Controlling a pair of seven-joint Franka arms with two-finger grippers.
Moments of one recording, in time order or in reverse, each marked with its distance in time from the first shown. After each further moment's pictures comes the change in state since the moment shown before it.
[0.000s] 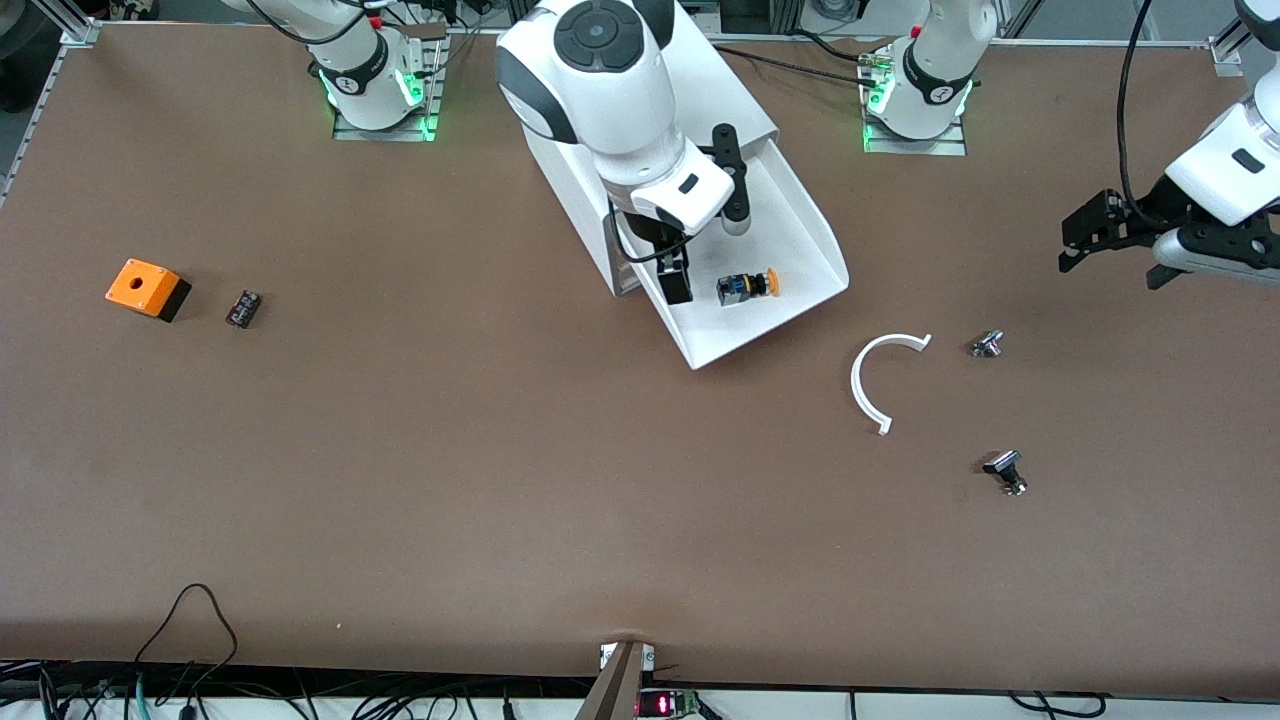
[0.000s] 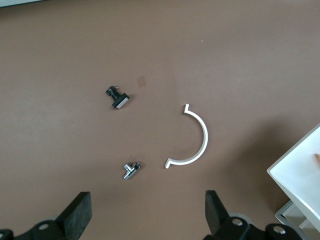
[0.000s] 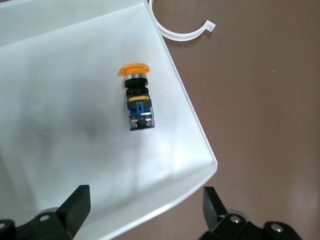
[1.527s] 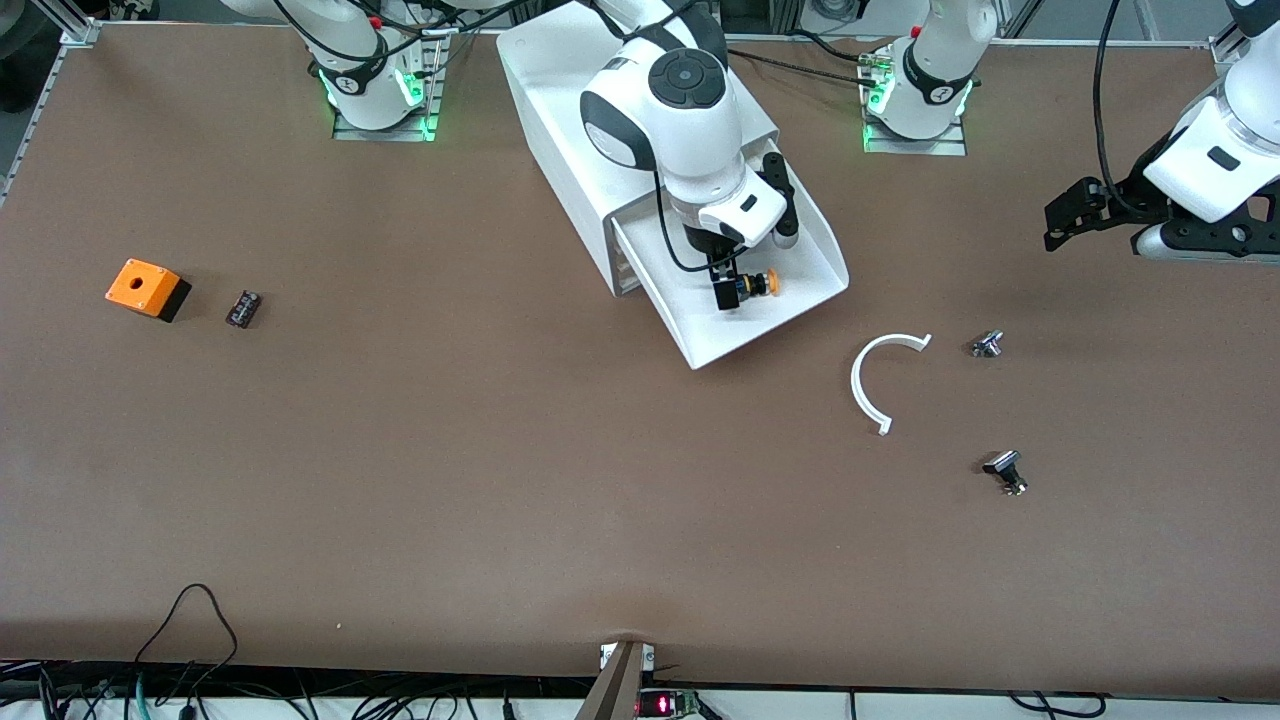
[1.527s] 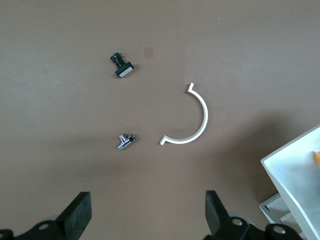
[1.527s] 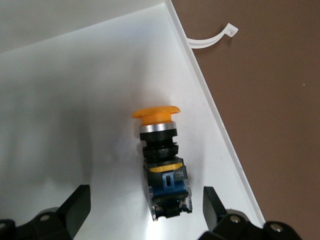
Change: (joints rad) left arm -0.023 -0.005 0.001 0.000 0.019 -0.098 -0.164; right arm 0.154 0.135 -0.099 0.019 0.000 0.135 0.084
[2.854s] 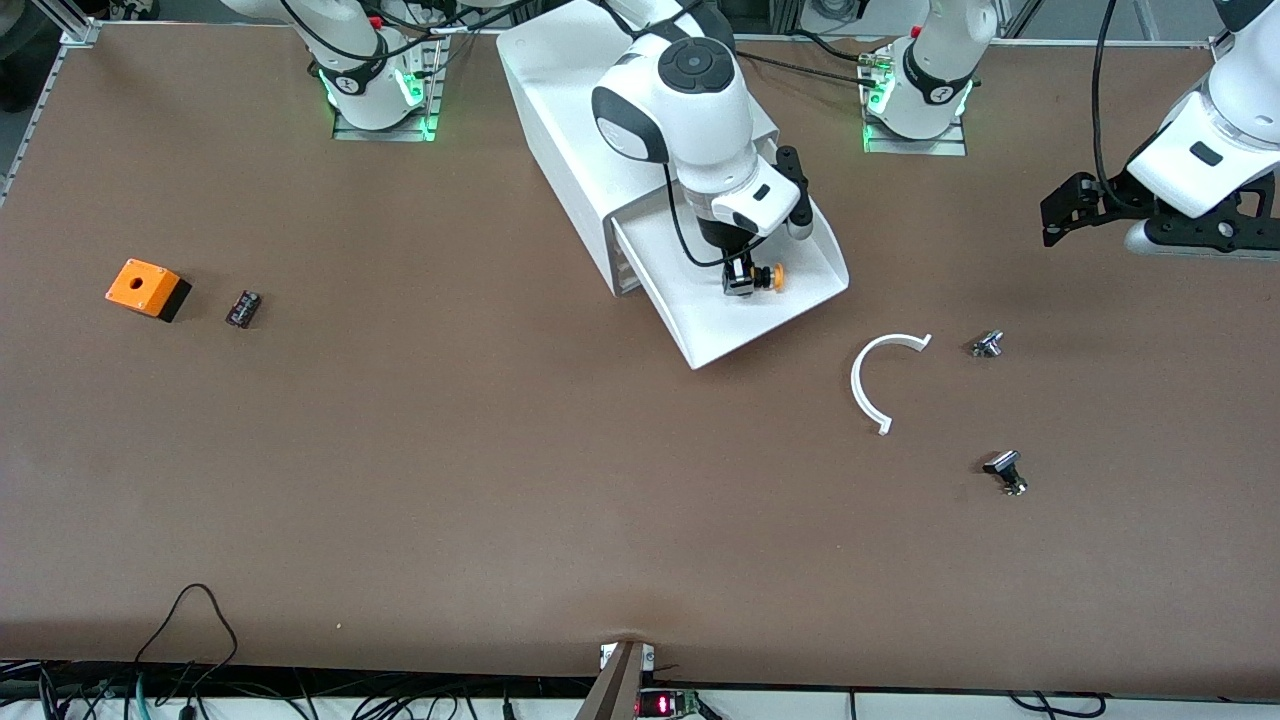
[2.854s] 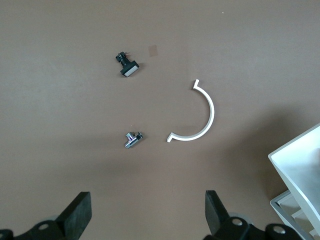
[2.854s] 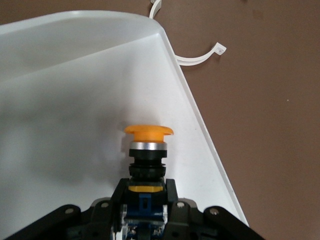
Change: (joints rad) left arm -0.027 0.000 0.000 0.011 0.048 -0.021 0.000; right arm 0.042 0.005 -0.032 0.020 0.000 0.046 0.019
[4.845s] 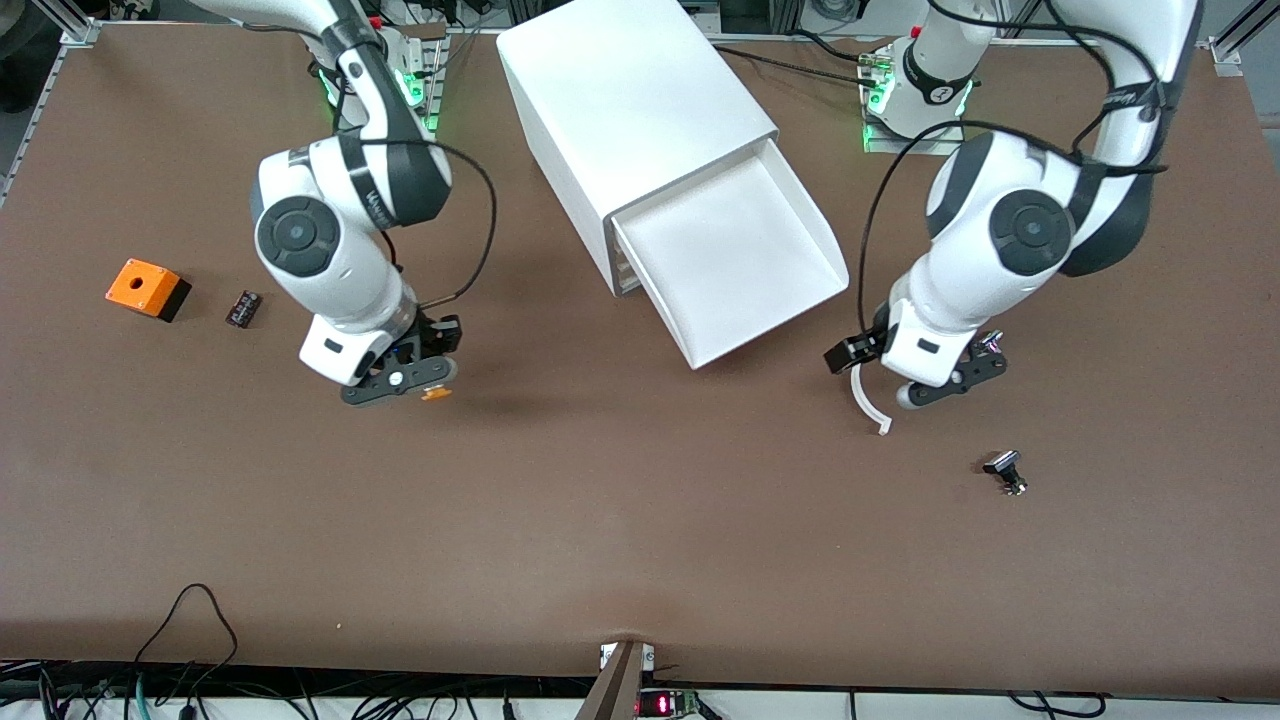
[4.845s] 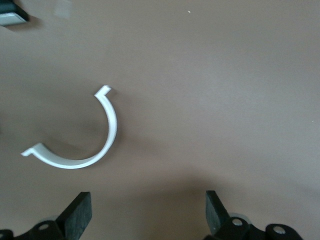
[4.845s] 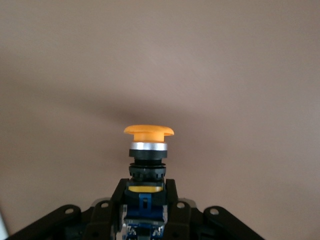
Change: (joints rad) left arm -0.234 0.408 -0.062 -0.034 -0.053 0.459 -0.762; right arm -0.504 -0.372 -0.106 -0.640 0.002 -0.092 0.806
